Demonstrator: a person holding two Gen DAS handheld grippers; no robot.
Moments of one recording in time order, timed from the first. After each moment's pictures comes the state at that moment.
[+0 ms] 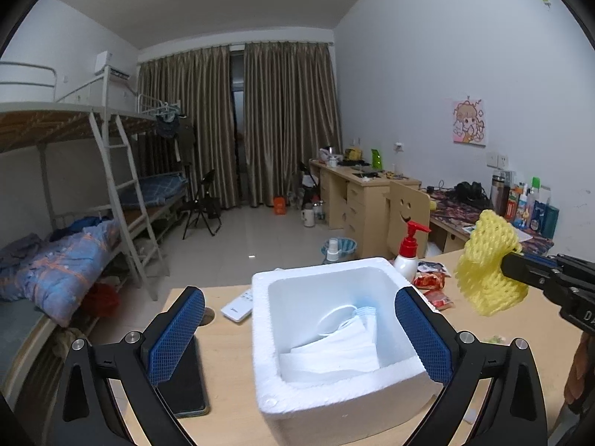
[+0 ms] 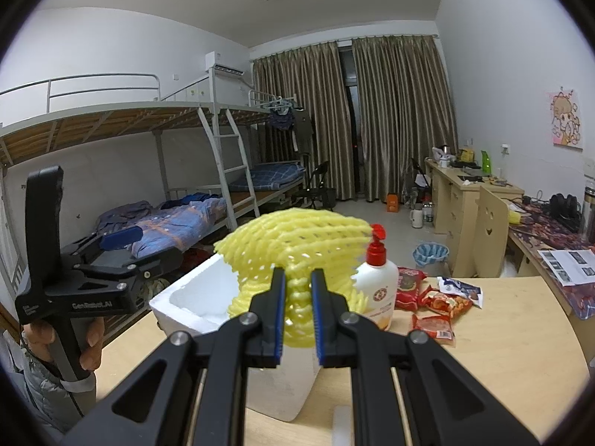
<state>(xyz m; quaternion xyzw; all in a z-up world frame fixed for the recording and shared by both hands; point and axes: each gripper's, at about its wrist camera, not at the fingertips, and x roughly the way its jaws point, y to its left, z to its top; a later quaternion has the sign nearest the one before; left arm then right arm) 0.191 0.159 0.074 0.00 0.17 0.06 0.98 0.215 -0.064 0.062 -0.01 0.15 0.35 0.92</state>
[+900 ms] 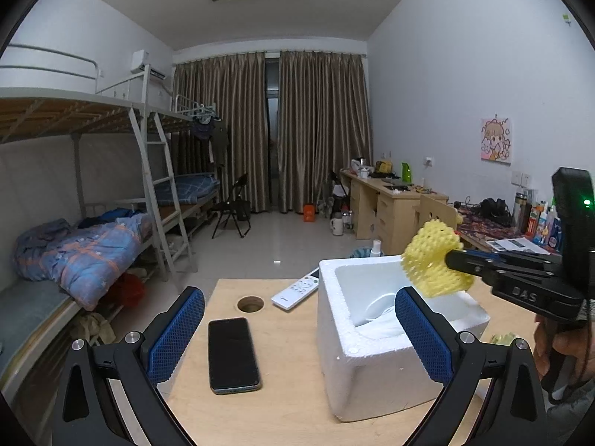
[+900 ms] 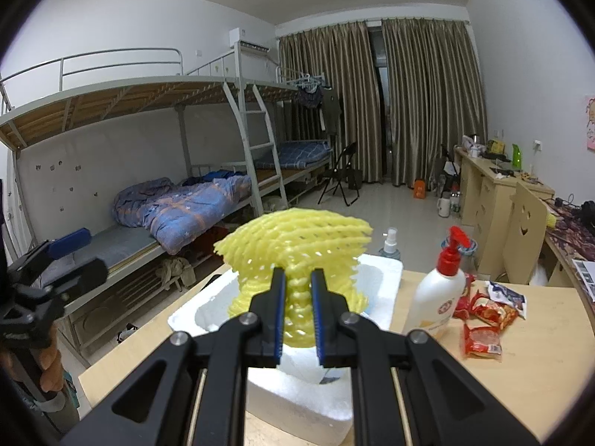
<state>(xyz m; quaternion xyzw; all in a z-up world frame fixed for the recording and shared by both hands) 0.125 0.197 0.076 -0.02 0.15 0.12 0.98 0.241 0.011 0.055 -0.04 0.19 0.40 0.90</state>
